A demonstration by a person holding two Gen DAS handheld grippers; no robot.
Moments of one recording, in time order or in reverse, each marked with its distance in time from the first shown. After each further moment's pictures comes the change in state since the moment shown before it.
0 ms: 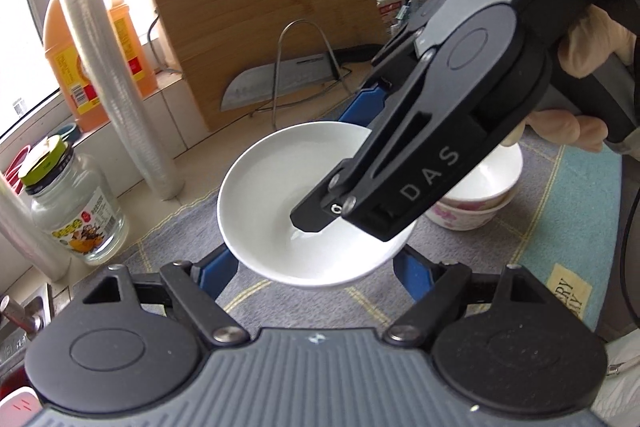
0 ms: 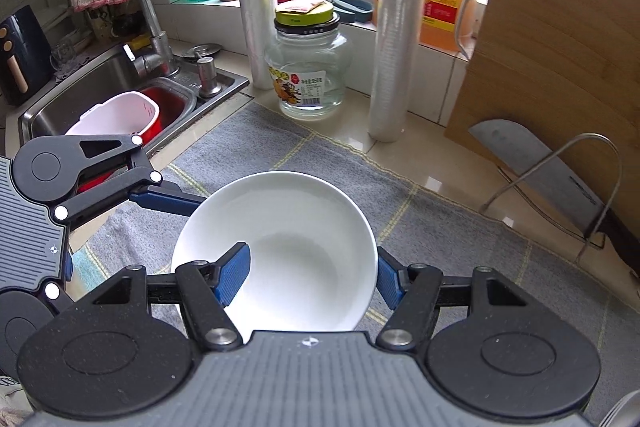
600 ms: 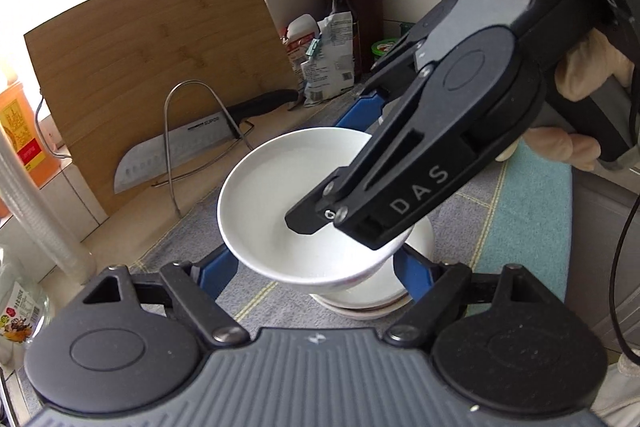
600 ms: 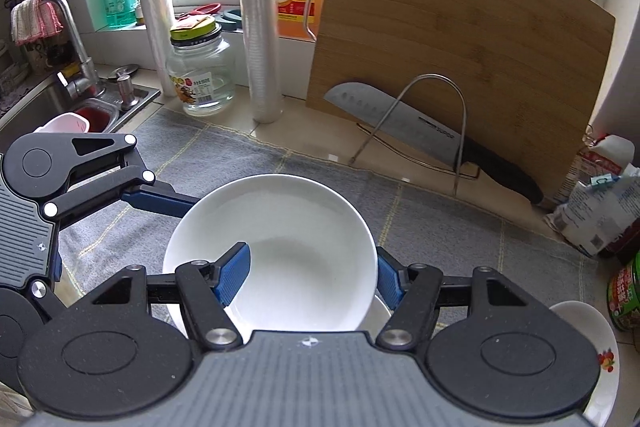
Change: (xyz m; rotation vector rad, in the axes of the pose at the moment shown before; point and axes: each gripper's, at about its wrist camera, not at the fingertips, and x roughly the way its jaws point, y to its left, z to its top) left arm 0.029 -0.065 0.056 0.099 -0.064 -0.158; right arm -0.066 -0.064 -0.055 0.135 -0.026 -0.178
